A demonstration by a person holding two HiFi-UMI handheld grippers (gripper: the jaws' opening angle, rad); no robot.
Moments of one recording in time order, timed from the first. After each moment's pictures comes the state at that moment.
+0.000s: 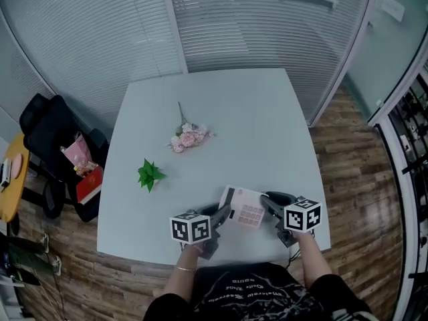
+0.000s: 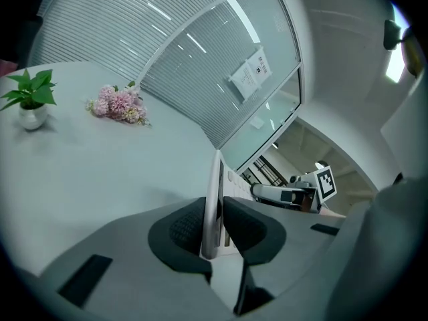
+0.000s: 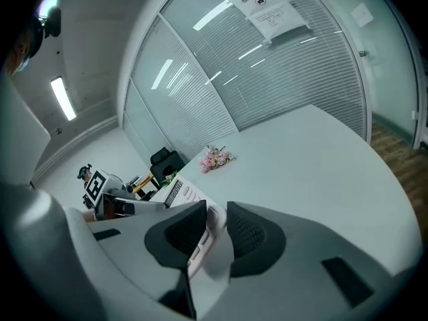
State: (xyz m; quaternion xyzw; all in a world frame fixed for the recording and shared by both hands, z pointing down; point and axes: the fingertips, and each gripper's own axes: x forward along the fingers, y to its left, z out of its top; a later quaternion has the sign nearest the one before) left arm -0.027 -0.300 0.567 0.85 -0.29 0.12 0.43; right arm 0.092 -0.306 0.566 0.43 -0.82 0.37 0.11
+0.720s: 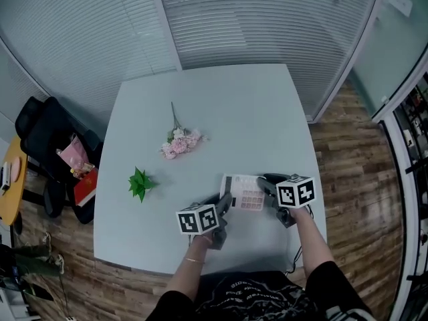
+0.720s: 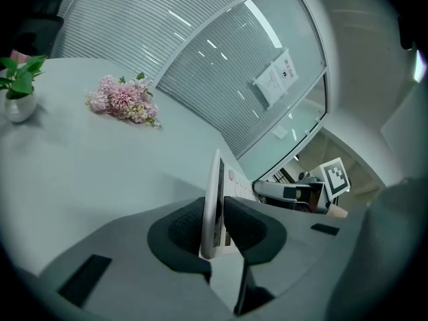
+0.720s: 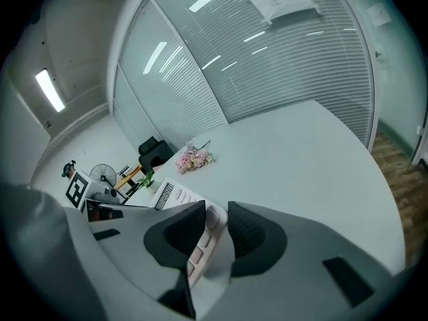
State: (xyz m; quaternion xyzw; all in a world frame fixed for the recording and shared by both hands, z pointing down) left arm 0.011 -0.389 0.598 0.80 -0.38 0.11 0.45; right arm 0.132 -0.422 0.595 0.43 -0.80 0.38 0.18
